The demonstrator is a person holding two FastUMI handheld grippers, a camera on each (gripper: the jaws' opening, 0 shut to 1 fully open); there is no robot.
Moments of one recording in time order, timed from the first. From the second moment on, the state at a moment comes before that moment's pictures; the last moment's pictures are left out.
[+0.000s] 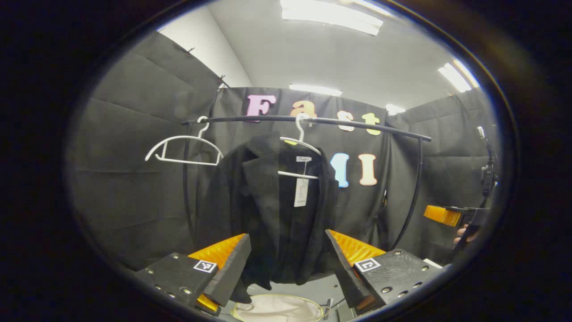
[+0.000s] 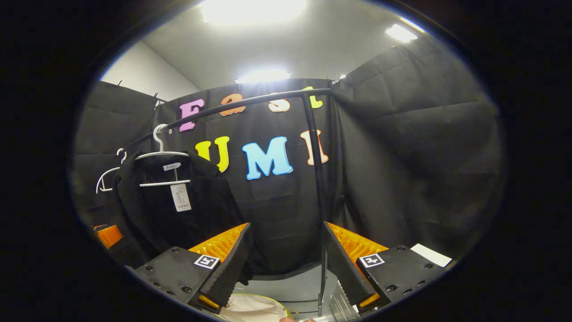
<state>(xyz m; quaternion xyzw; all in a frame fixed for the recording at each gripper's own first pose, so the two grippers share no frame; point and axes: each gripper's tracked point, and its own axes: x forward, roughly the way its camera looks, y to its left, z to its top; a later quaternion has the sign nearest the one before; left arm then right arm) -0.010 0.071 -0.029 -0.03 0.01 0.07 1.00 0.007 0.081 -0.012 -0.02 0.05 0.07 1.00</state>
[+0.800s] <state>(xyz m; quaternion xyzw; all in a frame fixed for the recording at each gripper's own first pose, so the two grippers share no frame) 0.020 0.097 0.004 -0.03 0.02 0.20 0.98 0.078 0.186 -0.035 -0.02 0.08 0.23 0.97</state>
